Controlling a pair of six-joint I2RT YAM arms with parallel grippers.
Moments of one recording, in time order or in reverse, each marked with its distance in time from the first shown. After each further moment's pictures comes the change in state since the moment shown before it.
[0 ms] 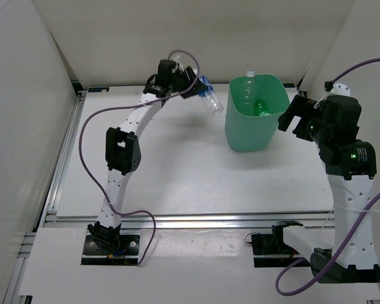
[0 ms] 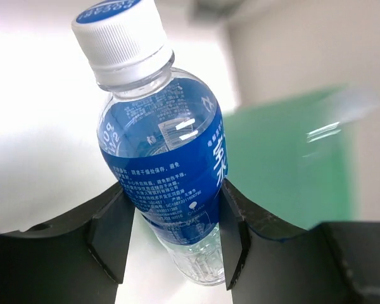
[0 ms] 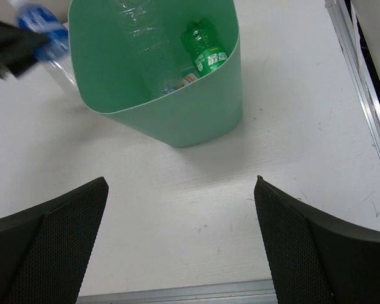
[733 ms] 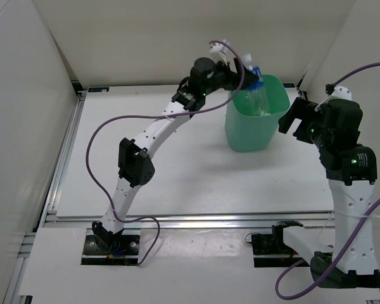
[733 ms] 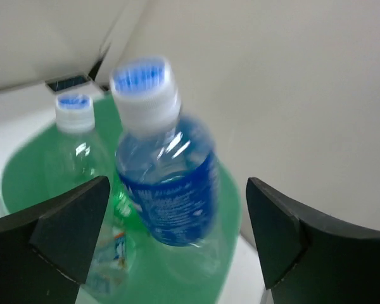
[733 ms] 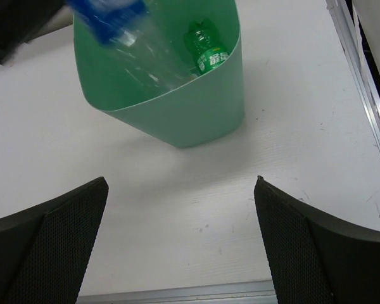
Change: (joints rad) left arm -0.286 -0.098 0.162 0.272 -0.214 0.156; right arm 0.000 -0.036 -0.030 0.014 -0.002 0.002
